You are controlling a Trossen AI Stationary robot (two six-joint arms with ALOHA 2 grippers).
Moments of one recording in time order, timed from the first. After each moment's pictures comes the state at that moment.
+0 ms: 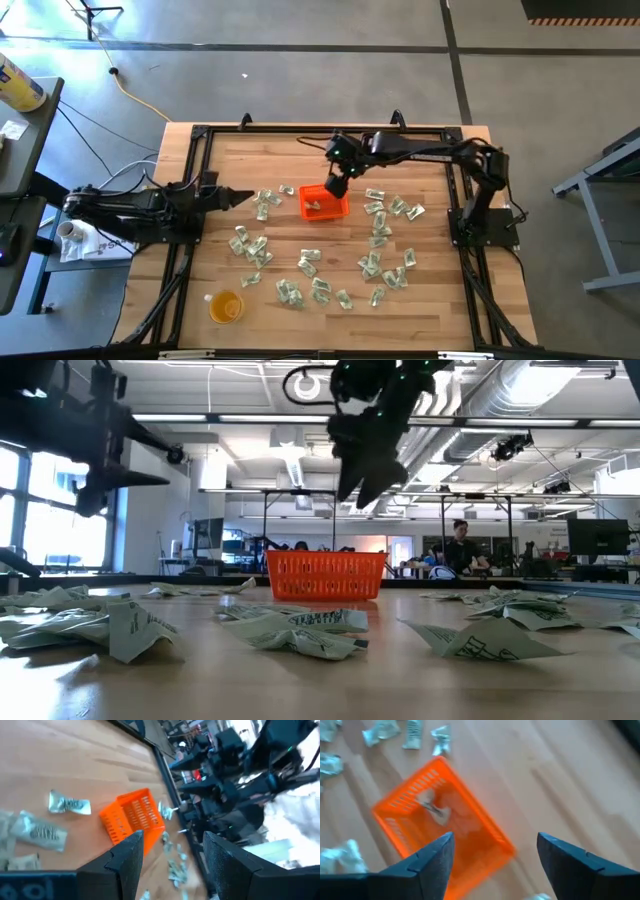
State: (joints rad) left arm -0.04 0.22 0.14 -0.10 -0.38 -1.12; right arm -0.28 1.79 1.51 -0.79 0.04 0.29
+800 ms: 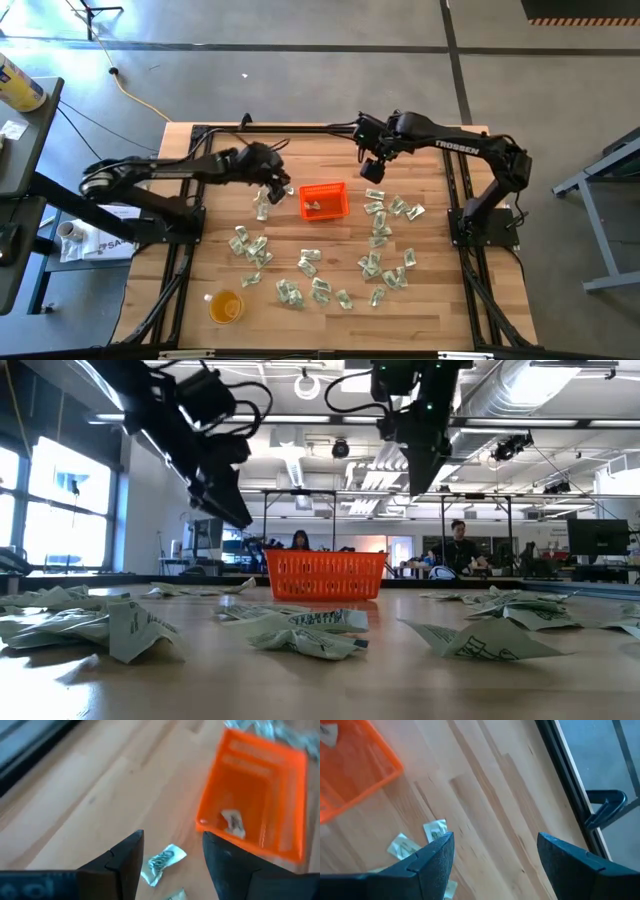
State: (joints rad) left arm 0.38 1.29 0.71 -0.21 0.01 -0.06; right arm -0.40 1.64 1.48 -1.13 0.23 0.07
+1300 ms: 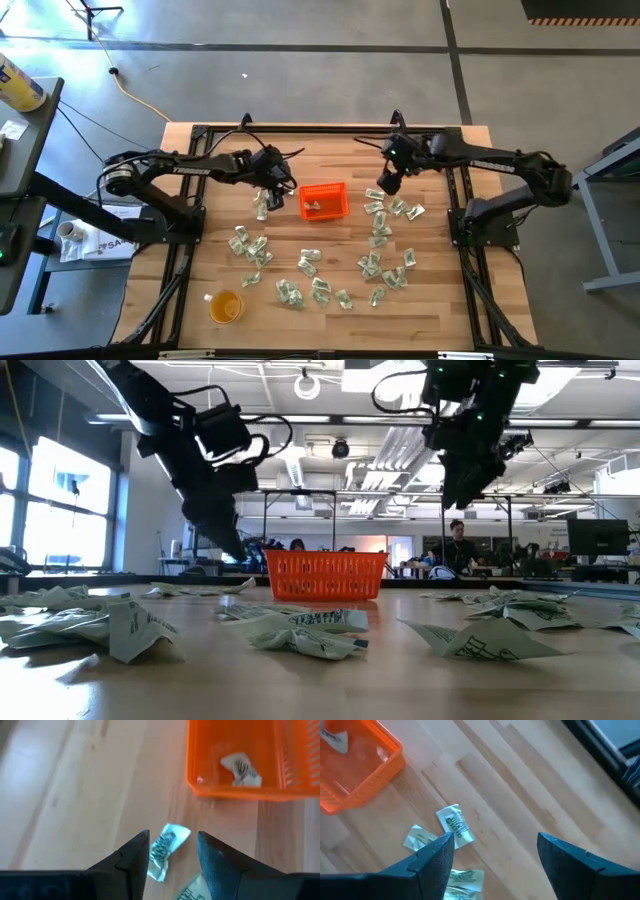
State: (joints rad) left arm 0.39 1.47 0.73 -0.21 0.05 0.21; right arm -0.39 1.30 1.00 -0.84 0.17 0.29
